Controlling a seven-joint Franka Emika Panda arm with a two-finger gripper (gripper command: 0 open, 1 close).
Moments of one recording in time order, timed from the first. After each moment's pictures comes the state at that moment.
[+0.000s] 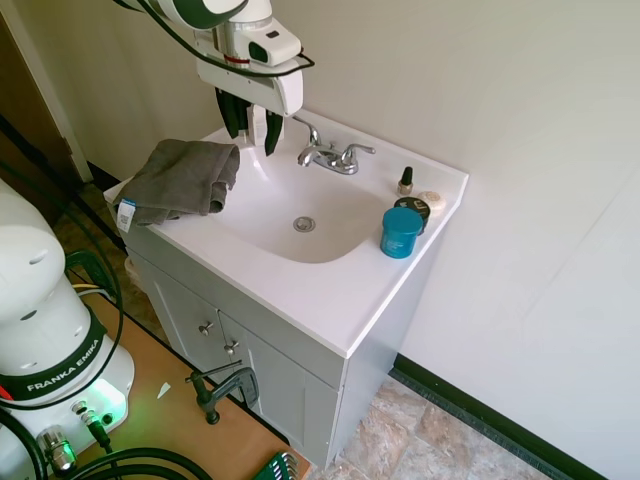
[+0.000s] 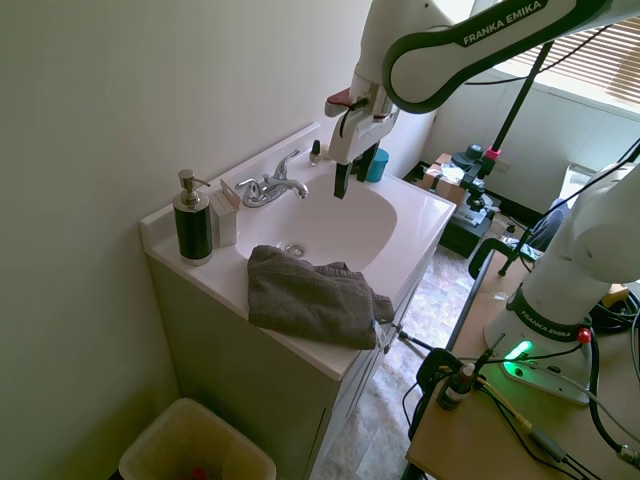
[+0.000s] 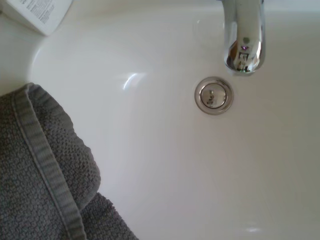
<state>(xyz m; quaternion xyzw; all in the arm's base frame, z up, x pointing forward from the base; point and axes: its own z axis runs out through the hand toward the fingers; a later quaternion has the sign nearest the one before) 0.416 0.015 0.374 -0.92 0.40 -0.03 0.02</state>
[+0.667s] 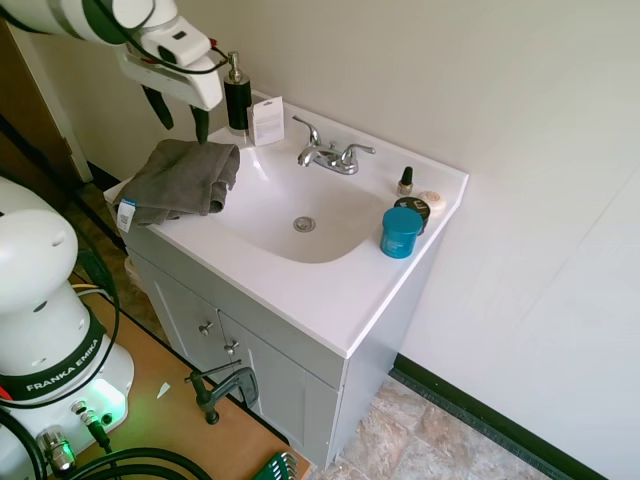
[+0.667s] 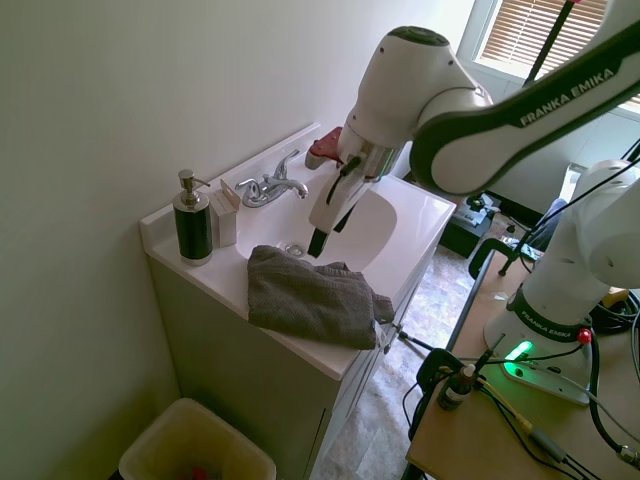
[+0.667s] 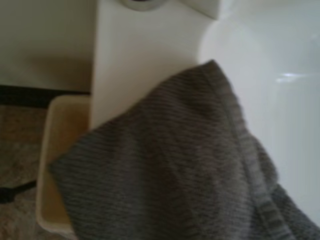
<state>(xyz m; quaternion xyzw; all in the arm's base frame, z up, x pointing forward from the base) 0.352 0.183 0.355 -0.93 0.36 -0.10 0.07</state>
